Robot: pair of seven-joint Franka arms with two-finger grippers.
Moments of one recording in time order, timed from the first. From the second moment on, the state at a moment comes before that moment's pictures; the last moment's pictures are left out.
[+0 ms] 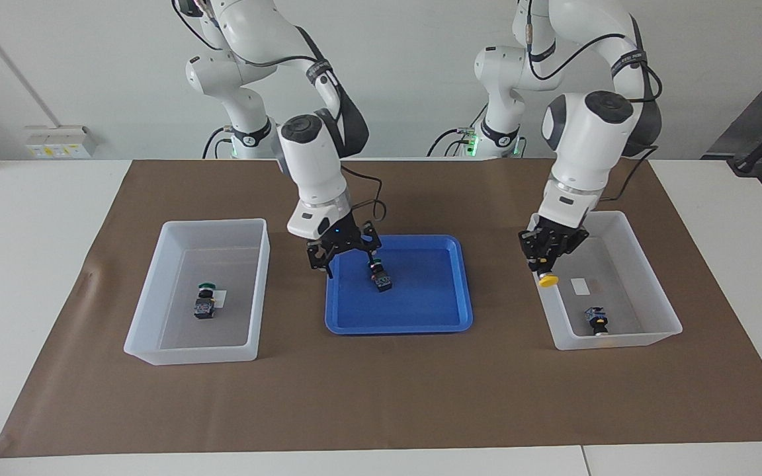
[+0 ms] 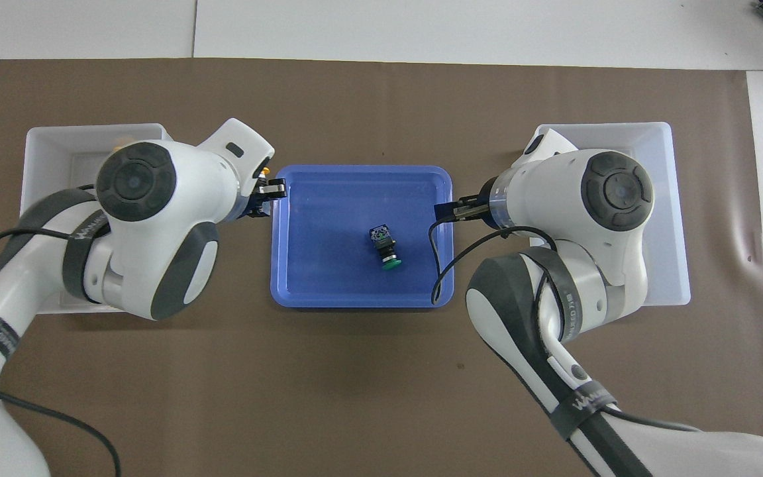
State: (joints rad) left arm -0.23 0.10 0.06 -1.90 0.01 2.22 -0.29; right arm 0.56 0.30 -0.06 -1.91 0.14 2.53 0.16
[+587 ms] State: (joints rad) left arm 0.01 0.13 0.05 -1.94 0.01 2.34 0.05; right arm 0.65 0.44 -0.06 -1.91 0.13 2.63 0.22
